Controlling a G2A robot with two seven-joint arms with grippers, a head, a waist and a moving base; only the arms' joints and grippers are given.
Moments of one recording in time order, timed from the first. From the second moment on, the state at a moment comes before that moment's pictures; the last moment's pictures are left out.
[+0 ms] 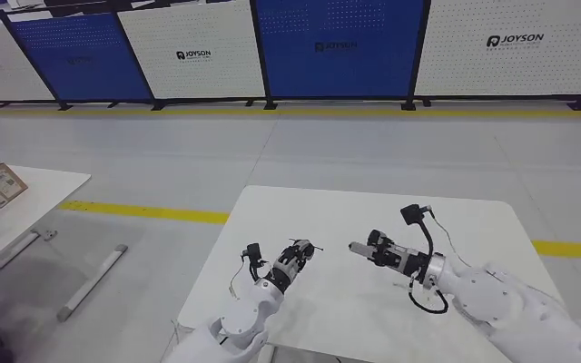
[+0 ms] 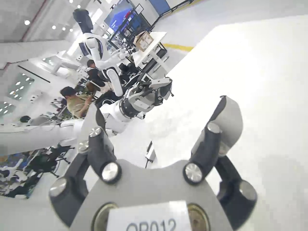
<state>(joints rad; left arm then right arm) 1.49 -1.08 -1.03 -1.73 -0.52 -0.07 0.17 -0.74 -0.84 0.45 -1.57 0.17 -0.34 0.32</state>
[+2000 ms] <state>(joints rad) 1.46 -1.12 -0.95 -1.73 -0.56 -0.01 0.24 -0.69 -1.17 0.54 -0.97 0.62 -0.34 1.04</state>
